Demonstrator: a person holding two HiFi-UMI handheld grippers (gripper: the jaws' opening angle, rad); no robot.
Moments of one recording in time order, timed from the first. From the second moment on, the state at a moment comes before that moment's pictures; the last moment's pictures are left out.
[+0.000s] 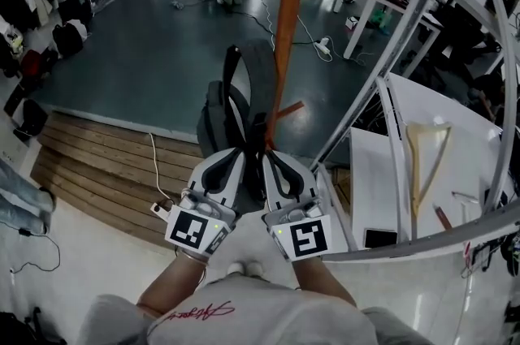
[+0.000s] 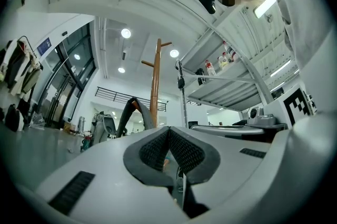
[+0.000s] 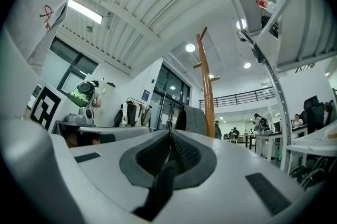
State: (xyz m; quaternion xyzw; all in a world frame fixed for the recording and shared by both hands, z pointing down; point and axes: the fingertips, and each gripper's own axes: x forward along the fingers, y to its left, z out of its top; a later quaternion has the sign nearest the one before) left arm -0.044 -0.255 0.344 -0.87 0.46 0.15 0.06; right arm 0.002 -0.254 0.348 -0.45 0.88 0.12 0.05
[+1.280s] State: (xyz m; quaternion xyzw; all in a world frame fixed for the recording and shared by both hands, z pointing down) left arm -0.037 -0.258 0.347 -0.88 0.46 0.15 0.05; right arm 0.001 -0.254 0.345 -0.44 0.89 0.15 0.03
